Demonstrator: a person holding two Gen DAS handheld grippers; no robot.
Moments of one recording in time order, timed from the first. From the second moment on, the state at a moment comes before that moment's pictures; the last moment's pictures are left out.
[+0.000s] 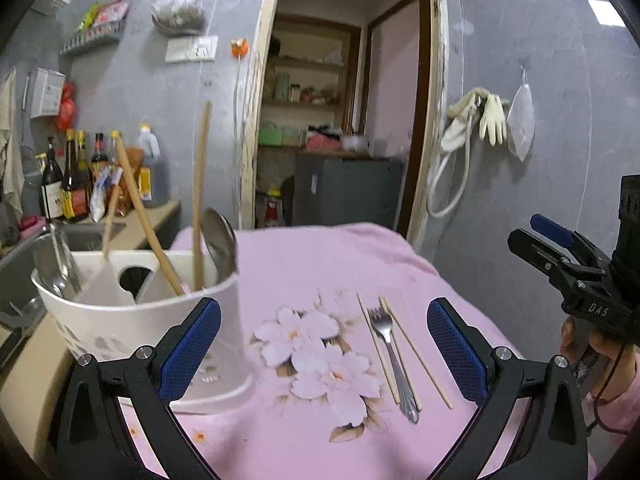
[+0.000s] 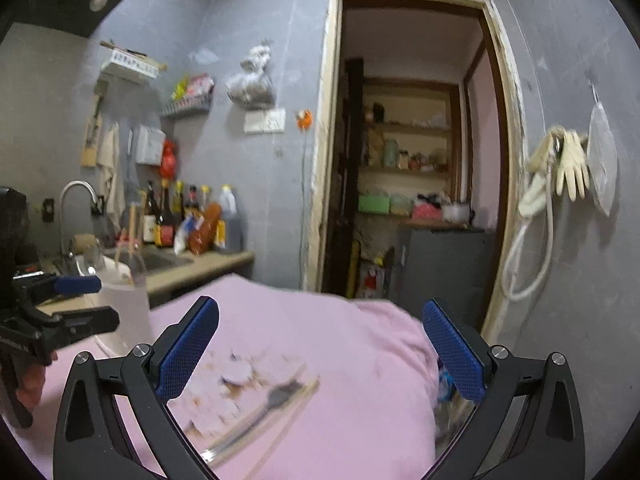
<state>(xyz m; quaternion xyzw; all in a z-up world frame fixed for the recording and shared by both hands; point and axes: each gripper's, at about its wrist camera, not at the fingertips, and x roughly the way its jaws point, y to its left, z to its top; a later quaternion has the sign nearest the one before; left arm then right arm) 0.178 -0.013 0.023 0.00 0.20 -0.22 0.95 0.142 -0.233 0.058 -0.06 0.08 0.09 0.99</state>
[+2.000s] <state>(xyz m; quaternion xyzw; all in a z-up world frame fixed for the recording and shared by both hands) 0.327 -0.101 -0.052 -0.01 0.50 -0.28 0.82 0.296 -0.237 -0.038 -0.01 0.48 0.18 0.86</state>
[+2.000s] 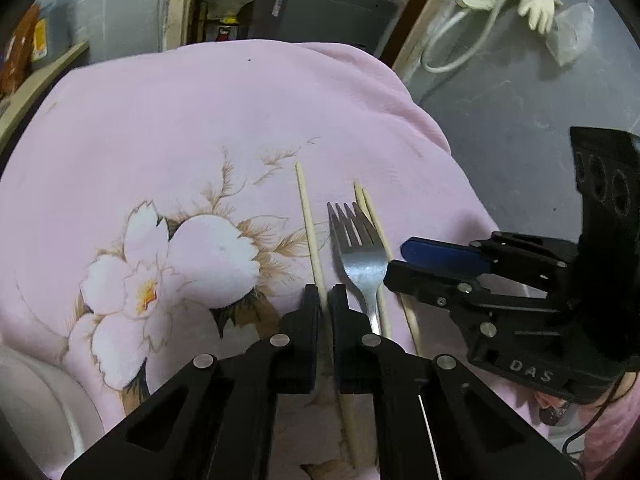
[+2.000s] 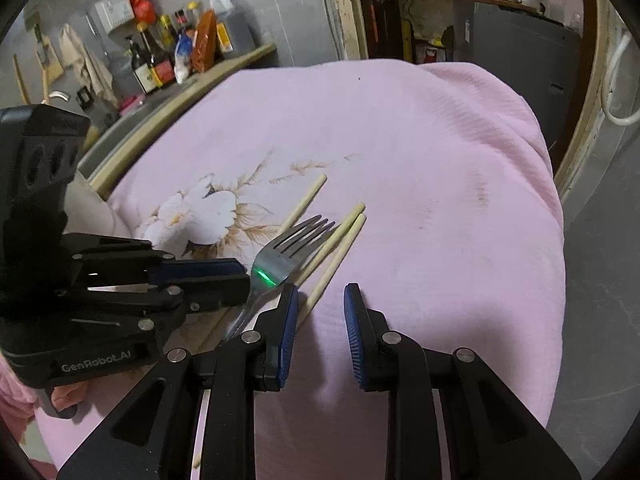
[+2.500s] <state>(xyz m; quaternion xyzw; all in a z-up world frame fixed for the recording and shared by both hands) 0.287 -0.071 -0.045 -0.02 0.52 -0.26 0.82 0.315 -0.223 -0.036 0.01 0.55 0.11 0.83</state>
